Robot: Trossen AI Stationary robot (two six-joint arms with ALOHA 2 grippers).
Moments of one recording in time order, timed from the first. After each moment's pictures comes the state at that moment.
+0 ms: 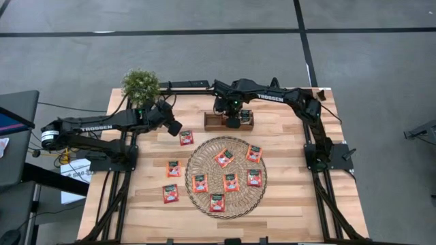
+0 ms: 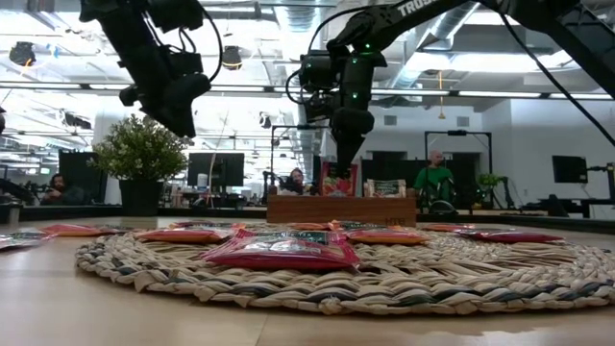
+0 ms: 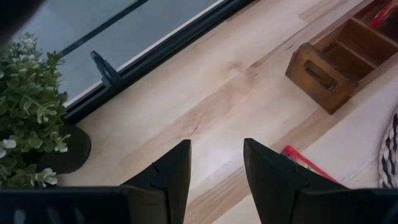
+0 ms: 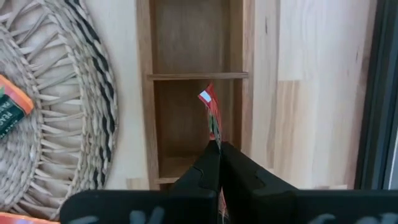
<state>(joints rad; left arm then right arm) 0.30 1.07 0.76 -0.60 -0.55 -0.42 -0.40 2.12 1.84 -1.08 0.00 -0.44</state>
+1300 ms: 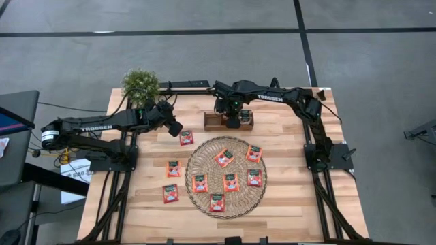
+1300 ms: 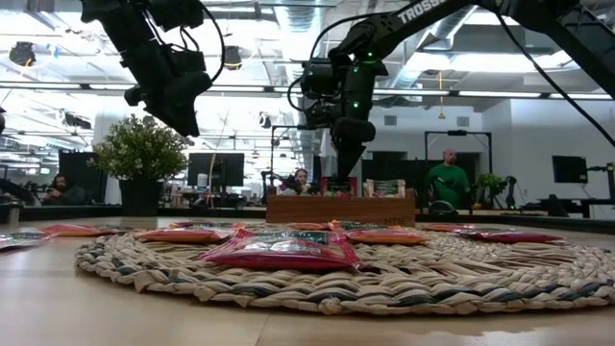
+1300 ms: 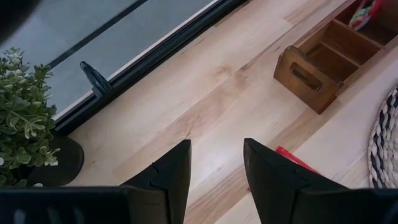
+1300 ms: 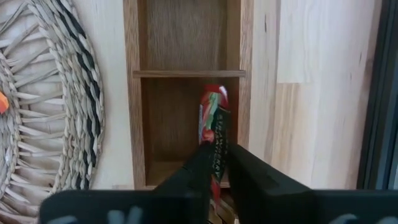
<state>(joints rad) 0.30 1.07 0.76 -0.57 -0.52 -0.37 -0.41 2.12 1.78 -1.01 0.00 -0.48</state>
